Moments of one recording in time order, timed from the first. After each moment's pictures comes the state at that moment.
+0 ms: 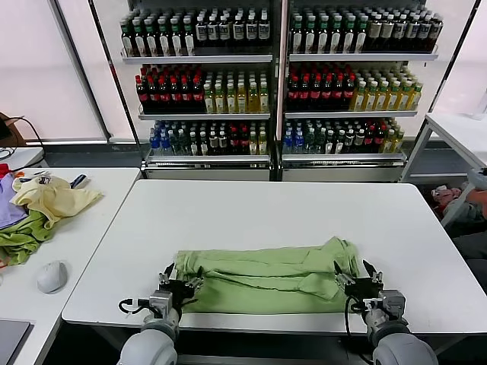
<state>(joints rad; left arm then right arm) 1.31 -1.22 -0.23 -1.96 -0.29 0.50 -0.36 -1.44 1.24 0.57 2.10 0.31 -0.53 0.12</state>
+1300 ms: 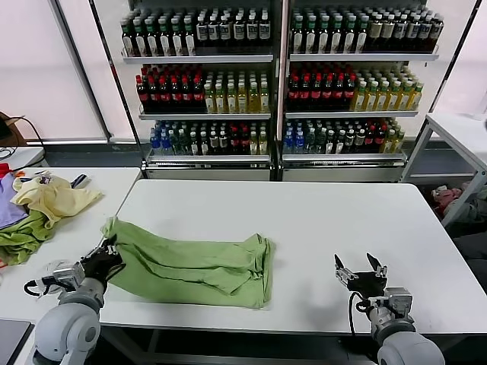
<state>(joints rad) 1.31 -1.10 -0.62 -2.07 -0.67 0.50 -0.35 -1.44 1.21 0.57 2.13 0.34 -0.49 0.13</state>
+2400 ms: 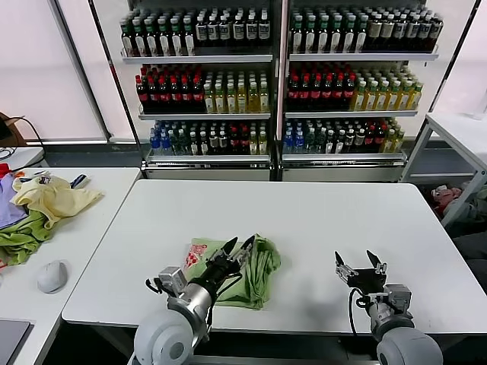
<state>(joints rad) 1.22 -1.32 -0.19 -2.13 -0.79 0.49 -0.23 -1.40 1.22 0.58 2.09 0.34 -0.47 0.12</state>
